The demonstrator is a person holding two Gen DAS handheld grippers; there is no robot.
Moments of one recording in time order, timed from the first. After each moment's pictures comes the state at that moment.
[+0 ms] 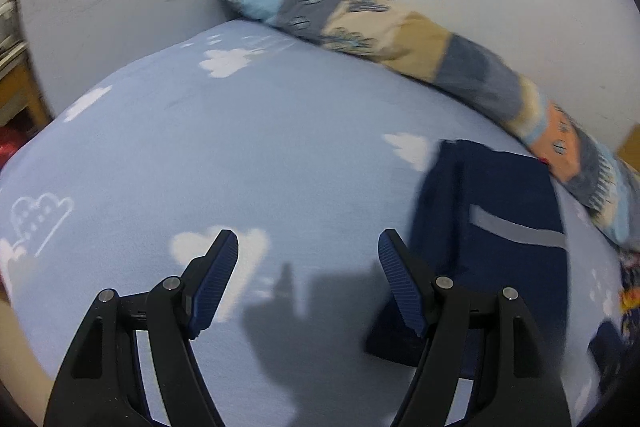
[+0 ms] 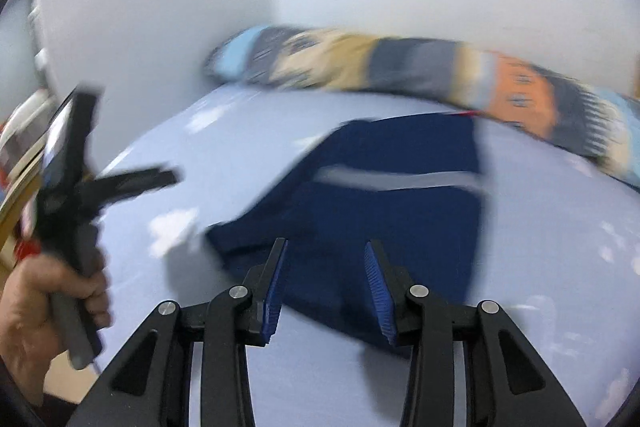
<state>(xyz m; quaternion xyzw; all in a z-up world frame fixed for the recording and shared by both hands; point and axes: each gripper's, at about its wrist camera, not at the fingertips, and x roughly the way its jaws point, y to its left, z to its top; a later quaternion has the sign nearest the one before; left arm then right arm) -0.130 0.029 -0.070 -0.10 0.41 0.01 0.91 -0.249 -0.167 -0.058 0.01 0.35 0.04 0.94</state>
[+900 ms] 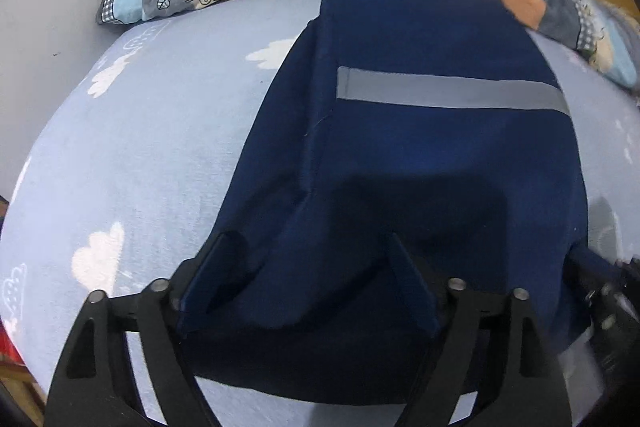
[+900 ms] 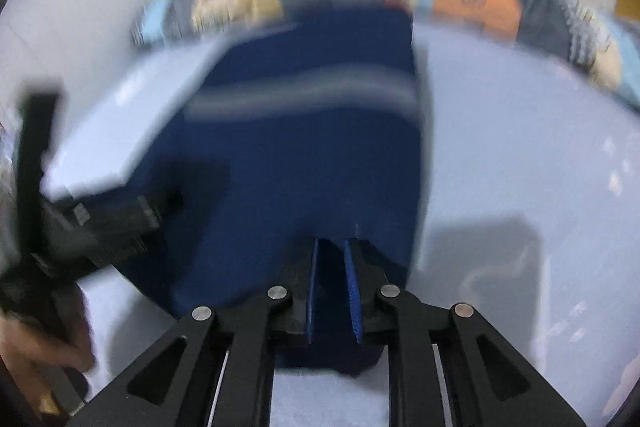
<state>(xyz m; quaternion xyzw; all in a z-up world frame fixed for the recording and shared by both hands) -0.108 -0.105 -0.135 0.10 0.48 -0.06 0.87 -0.189 -0.232 -0.154 0.05 0.48 -0.01 0.87</state>
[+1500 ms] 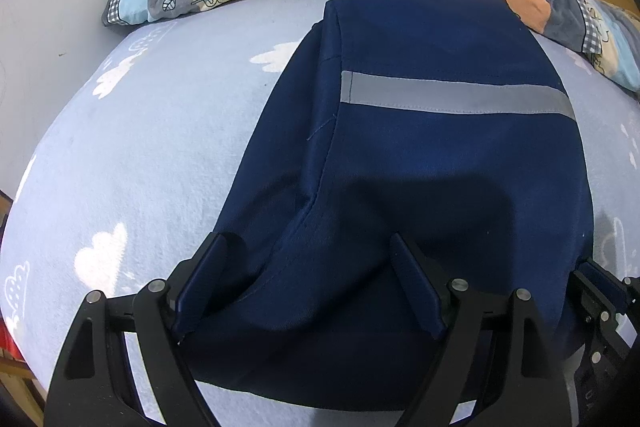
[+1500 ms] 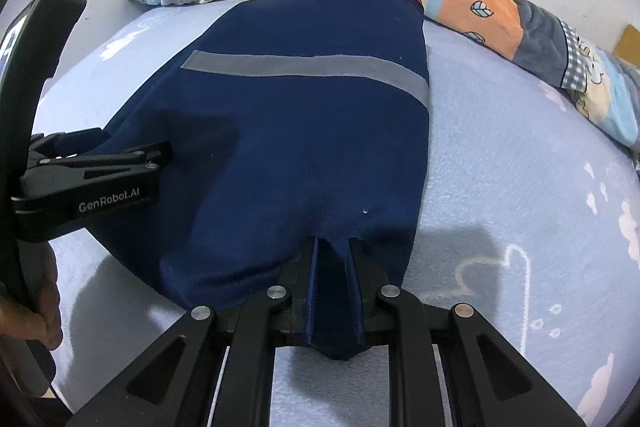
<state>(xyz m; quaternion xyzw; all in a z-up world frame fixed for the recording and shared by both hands) -0.110 -0.106 -0.135 0.10 0.47 -0.05 0.87 -0.196 -0.206 -0.154 -0.03 0.48 -0.03 0.88</state>
